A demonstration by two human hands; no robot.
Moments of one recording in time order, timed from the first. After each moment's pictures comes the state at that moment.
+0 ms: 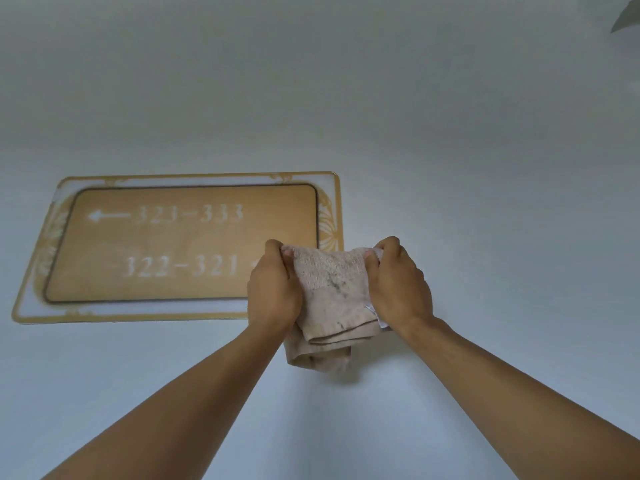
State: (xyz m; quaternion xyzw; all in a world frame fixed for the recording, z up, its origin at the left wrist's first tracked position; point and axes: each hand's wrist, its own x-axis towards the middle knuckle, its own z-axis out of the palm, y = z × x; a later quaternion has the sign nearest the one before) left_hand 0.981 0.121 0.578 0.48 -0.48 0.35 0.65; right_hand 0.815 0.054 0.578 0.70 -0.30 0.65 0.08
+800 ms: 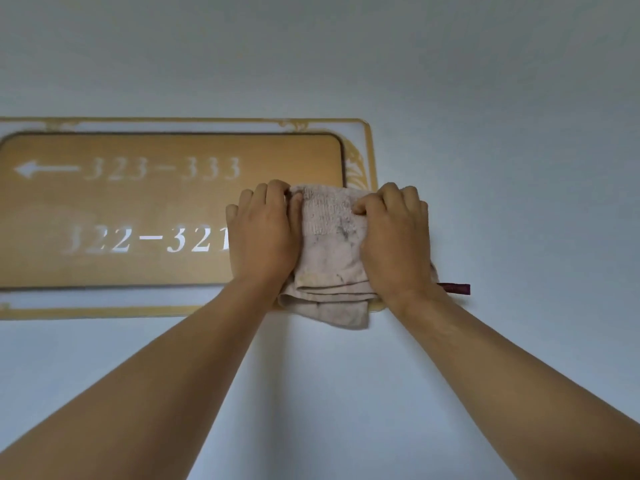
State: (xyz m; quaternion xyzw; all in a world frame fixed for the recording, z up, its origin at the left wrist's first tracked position) left_hand 1.073 0.049 0.634 0.43 -0.42 0.59 0.54; right_hand 0.918 -0.009 0.615 0.60 -0.23 0.69 0.34
